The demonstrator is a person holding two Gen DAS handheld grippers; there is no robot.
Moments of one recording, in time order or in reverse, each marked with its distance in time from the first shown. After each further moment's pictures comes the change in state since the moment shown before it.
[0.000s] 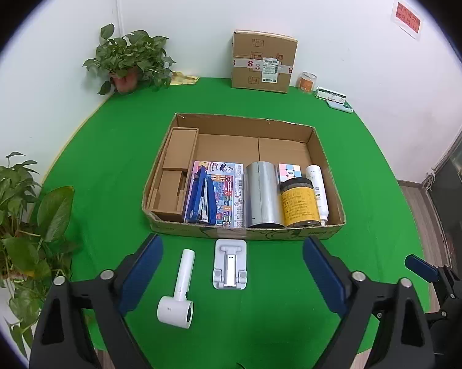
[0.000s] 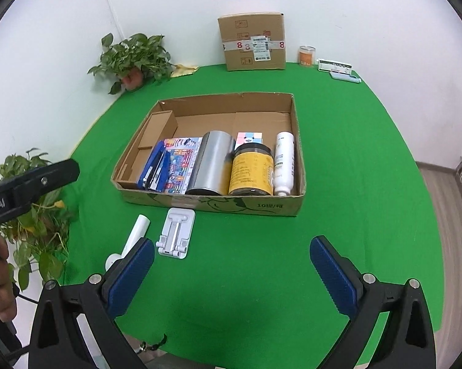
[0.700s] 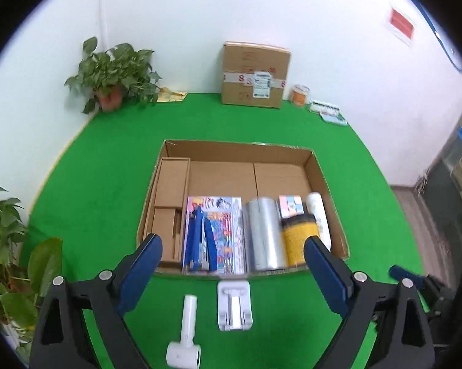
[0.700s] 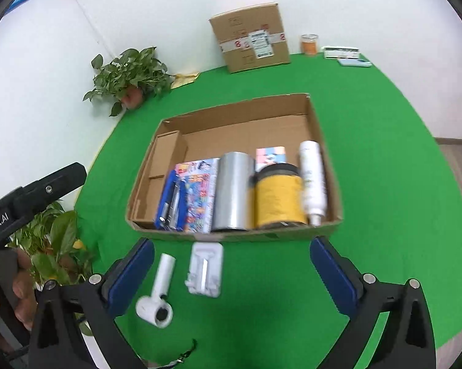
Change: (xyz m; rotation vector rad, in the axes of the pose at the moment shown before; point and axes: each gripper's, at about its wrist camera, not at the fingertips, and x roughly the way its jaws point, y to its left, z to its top) left arm 0.026 0.010 0.059 0.056 -0.032 -0.041; right arm 0.043 0.004 0.059 0.164 -0.001 0.094
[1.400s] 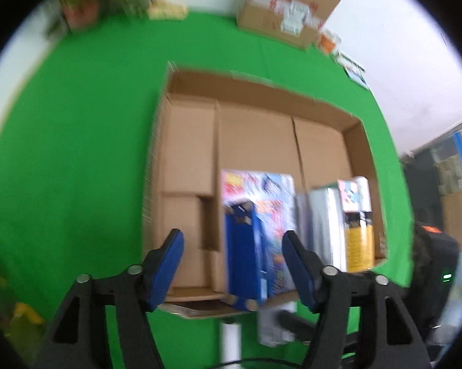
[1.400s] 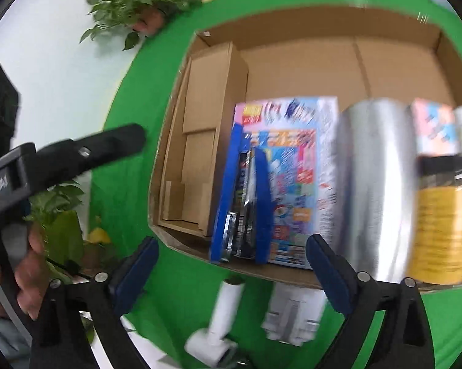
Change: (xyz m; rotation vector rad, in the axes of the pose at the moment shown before) left arm 0.165 0.141 0.056 -0.077 0.333 -0.158; right arm 0.255 0.105 0.059 -0.012 0.387 0.197
